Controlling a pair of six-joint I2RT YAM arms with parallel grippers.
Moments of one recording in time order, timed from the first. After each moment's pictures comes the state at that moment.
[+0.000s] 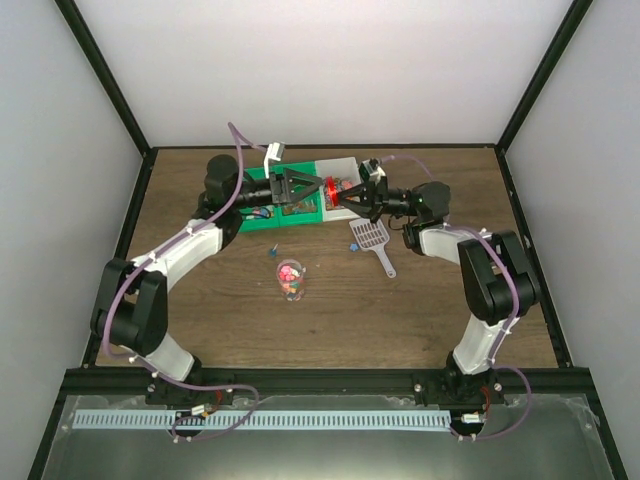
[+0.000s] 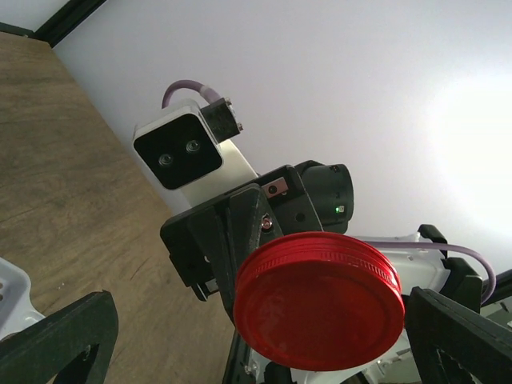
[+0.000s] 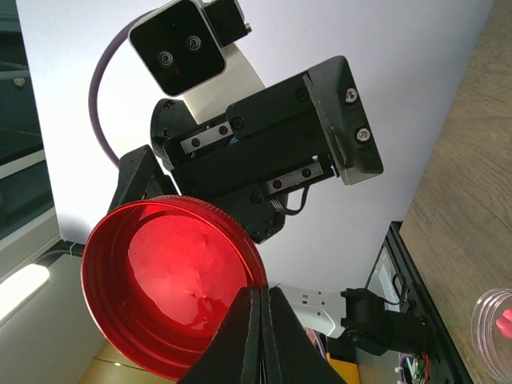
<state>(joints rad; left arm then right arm) -0.36 1.59 1.07 0.60 1.04 -1.05 0.29 1.77 0.94 1.37 -1.25 1.89</state>
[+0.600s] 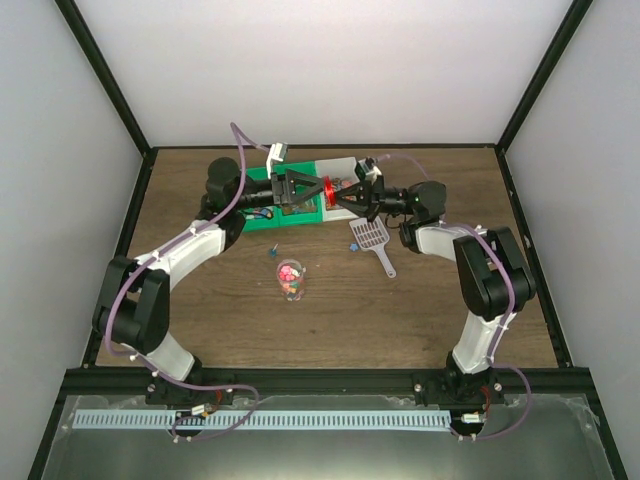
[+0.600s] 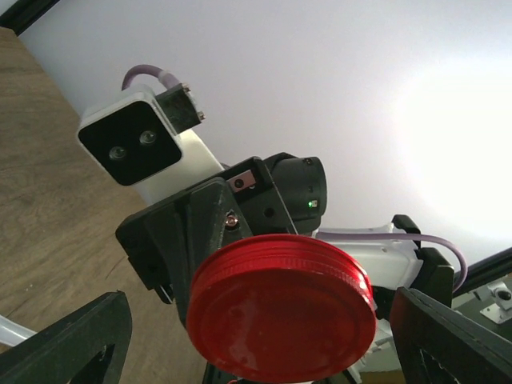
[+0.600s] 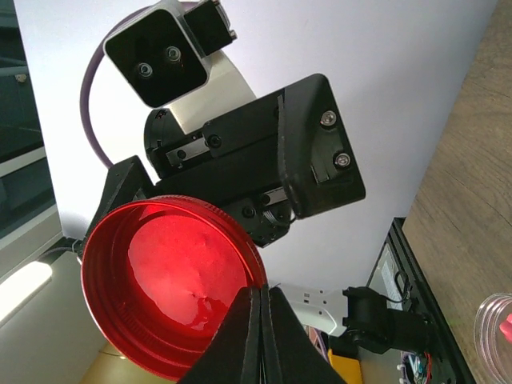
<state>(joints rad) -0.38 1.60 1.06 0.69 1.06 -1.13 0.31 1.81 0.97 1.40 -1.26 1.92</state>
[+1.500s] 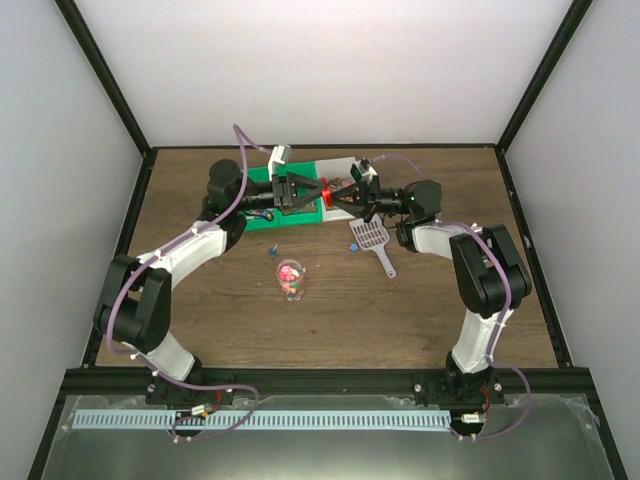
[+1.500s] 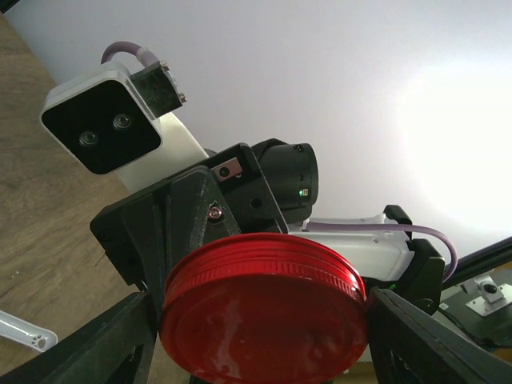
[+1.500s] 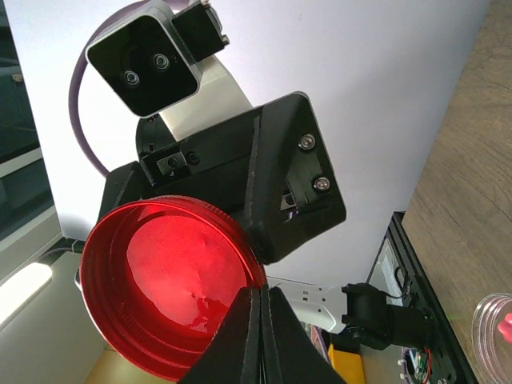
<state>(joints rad) -0.39 1.61 1.05 0.73 1.09 -1.17 0.33 1.83 0.99 1.39 -1.26 1.92</state>
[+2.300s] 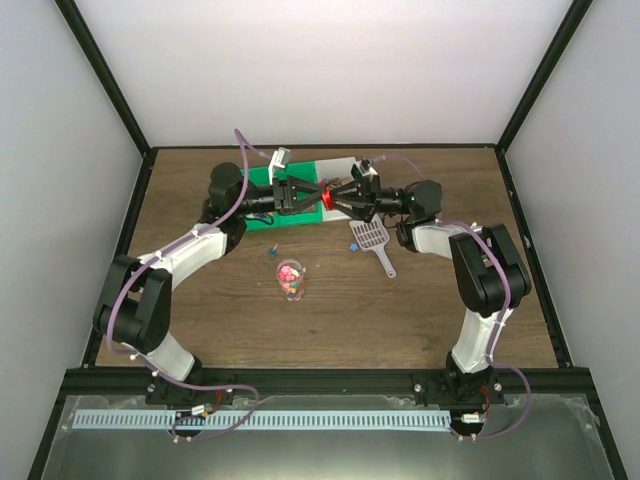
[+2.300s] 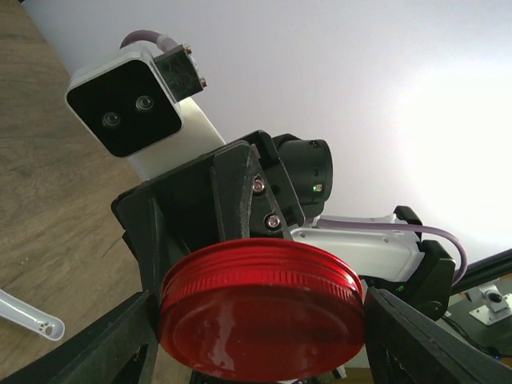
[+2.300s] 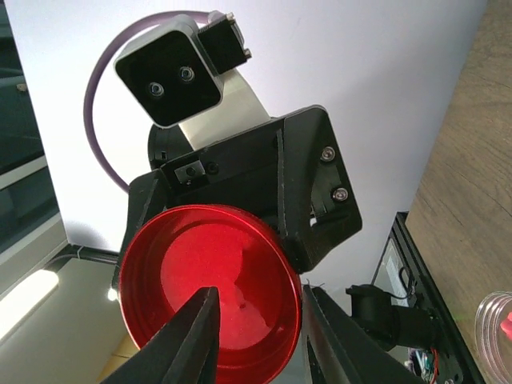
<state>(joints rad) -0.39 1.61 1.02 0.72 1.08 -1.17 0.32 1.84 0.99 1.40 -1.26 1.95</state>
